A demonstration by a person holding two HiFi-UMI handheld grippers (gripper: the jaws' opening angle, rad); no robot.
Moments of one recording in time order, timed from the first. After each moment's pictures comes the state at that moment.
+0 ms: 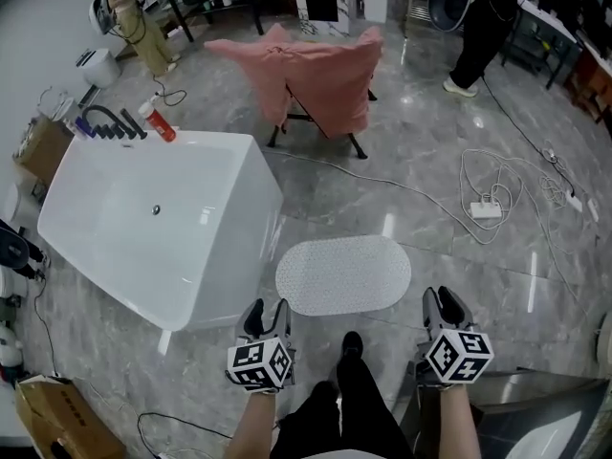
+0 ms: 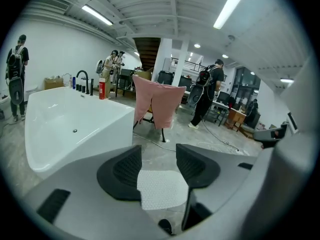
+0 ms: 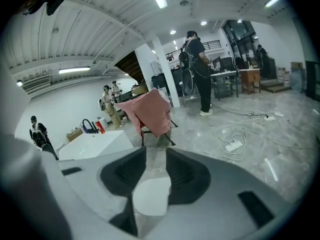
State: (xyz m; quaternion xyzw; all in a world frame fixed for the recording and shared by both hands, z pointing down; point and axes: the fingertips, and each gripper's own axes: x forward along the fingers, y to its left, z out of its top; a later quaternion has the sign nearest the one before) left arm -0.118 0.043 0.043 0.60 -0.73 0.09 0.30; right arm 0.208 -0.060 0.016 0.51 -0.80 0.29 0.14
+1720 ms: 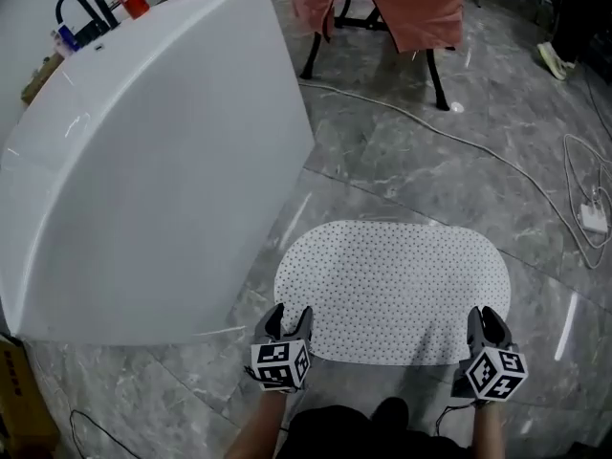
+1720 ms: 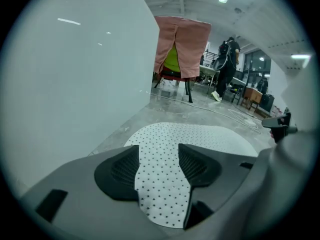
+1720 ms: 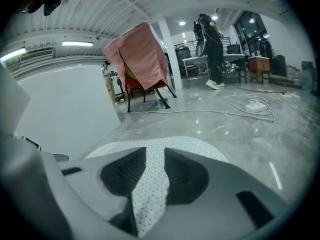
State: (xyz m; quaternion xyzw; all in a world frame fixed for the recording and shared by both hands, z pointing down) left arm -0.221 -0.005 0.667 0.56 -0.76 0.14 0.31; right arm 0.149 -0.157 0.619 0.49 -0.81 0.25 0.19
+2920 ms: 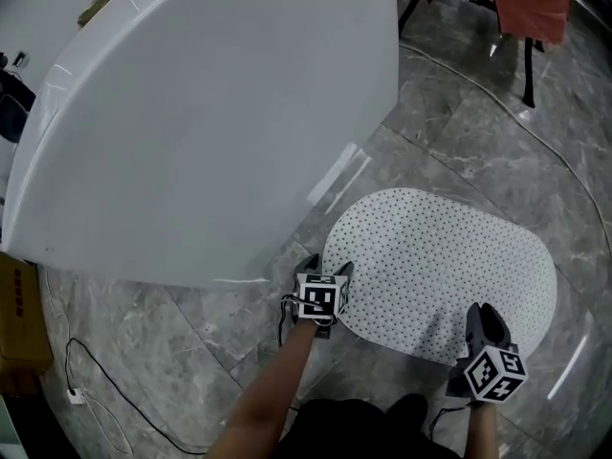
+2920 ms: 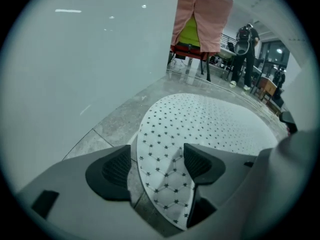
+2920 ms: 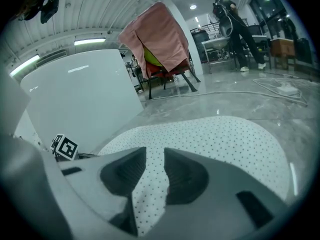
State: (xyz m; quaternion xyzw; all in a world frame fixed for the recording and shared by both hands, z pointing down) left arm -0.284 -0.004 0.782 0.50 -0.74 0.19 0.40; right arm 0.033 -0.120 0.678 0.38 -0.85 0.28 0.22
